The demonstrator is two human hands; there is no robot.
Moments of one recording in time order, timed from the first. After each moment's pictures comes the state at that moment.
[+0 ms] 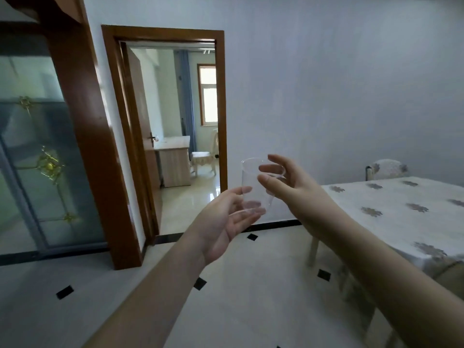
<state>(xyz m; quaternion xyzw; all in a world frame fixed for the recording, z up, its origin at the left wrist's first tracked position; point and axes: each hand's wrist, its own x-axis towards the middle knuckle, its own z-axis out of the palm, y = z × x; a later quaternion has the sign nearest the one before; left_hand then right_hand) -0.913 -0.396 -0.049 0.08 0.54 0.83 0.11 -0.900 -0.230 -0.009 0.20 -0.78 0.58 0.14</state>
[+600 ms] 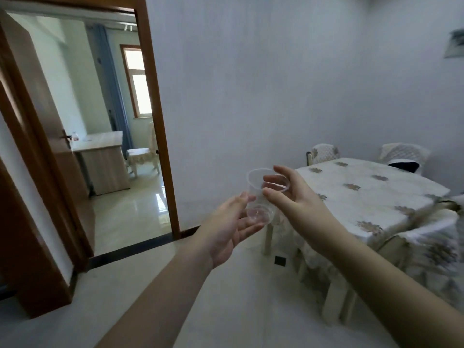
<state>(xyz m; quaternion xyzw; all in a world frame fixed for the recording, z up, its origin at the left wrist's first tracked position) -1.078 -0.286 -0.087 0.12 0.54 0.80 0.24 -1.019 -0.137 -0.061 0.05 -0.81 0.54 0.23</state>
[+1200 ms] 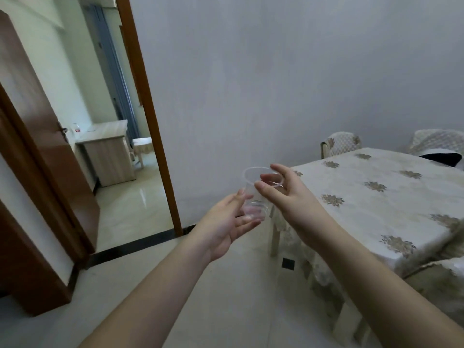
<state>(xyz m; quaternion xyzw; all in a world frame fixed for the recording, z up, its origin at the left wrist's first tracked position) -1.246 -0.157 -0.102 0.06 0.58 0.78 0.23 -1.211 -0.008 -0.089 0.04 -0.75 0.63 0.17</state>
